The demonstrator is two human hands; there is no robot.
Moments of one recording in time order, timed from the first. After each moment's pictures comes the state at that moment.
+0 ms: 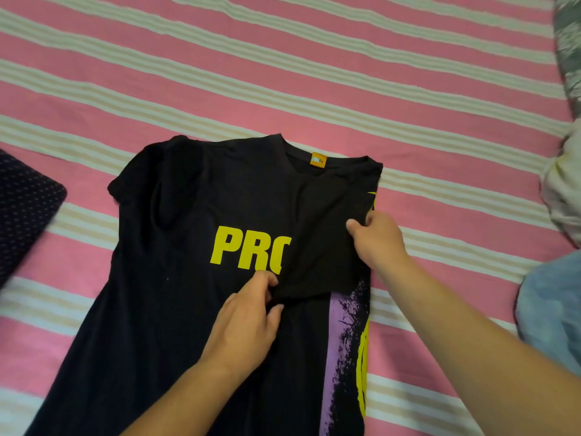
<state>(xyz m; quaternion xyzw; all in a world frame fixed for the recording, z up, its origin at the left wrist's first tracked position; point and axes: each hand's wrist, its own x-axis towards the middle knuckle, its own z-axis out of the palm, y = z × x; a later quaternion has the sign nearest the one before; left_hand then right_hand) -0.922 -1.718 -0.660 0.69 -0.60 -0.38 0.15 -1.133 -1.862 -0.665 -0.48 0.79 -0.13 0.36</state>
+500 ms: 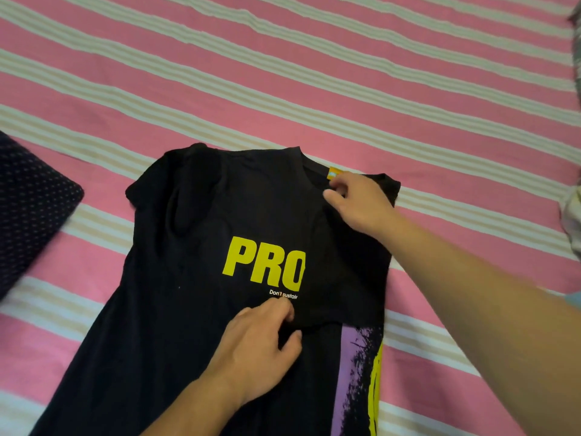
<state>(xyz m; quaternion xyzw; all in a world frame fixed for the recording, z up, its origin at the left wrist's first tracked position) -0.914 -1.722 -0.650 0.65 -0.65 -0.39 0.09 -1.090 -1.942 -0.640 -0.71 0.64 -0.05 0.28</state>
